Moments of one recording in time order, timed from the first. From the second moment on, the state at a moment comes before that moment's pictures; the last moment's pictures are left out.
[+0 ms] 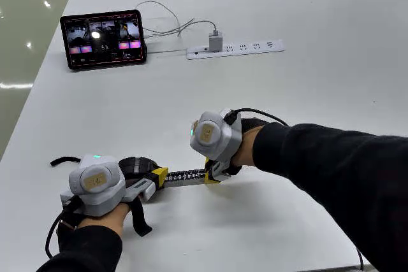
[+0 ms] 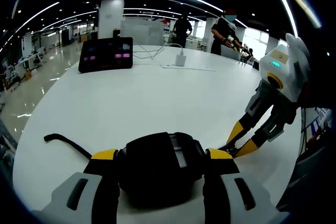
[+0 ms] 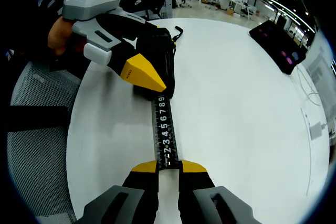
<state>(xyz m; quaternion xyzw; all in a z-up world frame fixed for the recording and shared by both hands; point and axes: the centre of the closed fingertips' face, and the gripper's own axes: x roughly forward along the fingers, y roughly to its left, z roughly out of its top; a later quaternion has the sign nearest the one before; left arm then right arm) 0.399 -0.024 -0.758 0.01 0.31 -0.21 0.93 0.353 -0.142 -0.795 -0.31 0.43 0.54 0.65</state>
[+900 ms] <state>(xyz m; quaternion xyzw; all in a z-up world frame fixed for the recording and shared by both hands) 0.399 -0.024 -0.758 0.00 0.31 -0.20 0.93 0.355 -0.126 -0.796 -0.30 0.42 0.54 0.66</state>
